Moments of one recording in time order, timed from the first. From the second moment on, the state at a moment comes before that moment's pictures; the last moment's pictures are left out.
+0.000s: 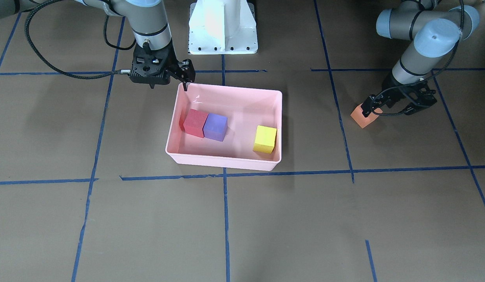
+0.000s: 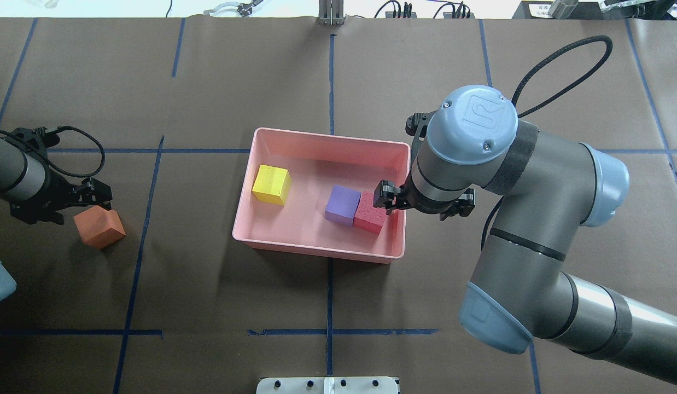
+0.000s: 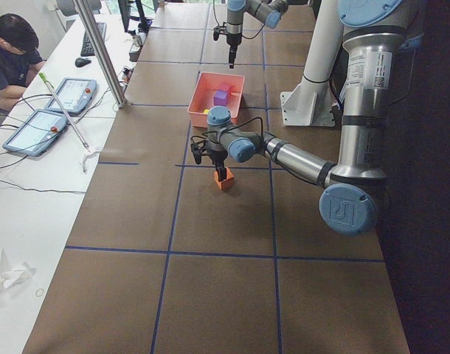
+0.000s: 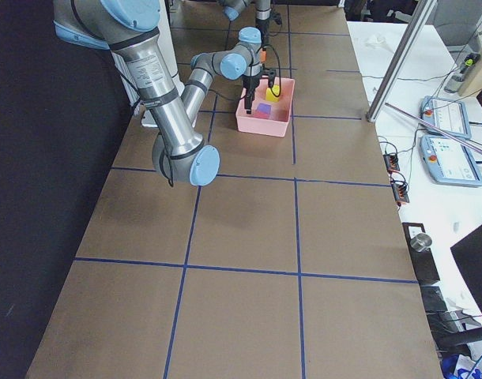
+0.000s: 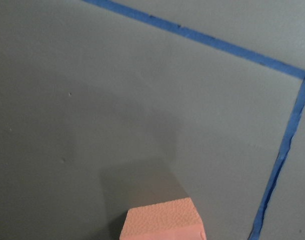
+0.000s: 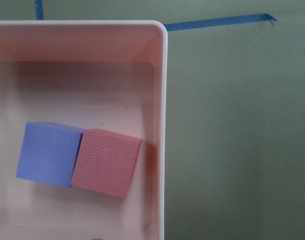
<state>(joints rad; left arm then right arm) -0.81 -1.58 -1.86 -1.88 -2.07 -1.28 0.56 -1.00 1.99 -1.87 1.91 1.27</state>
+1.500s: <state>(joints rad) -0.75 -1.61 -1.87 -1.87 -2.08 -1.27 0.57 -1.01 2.00 -1.87 1.91 1.24</state>
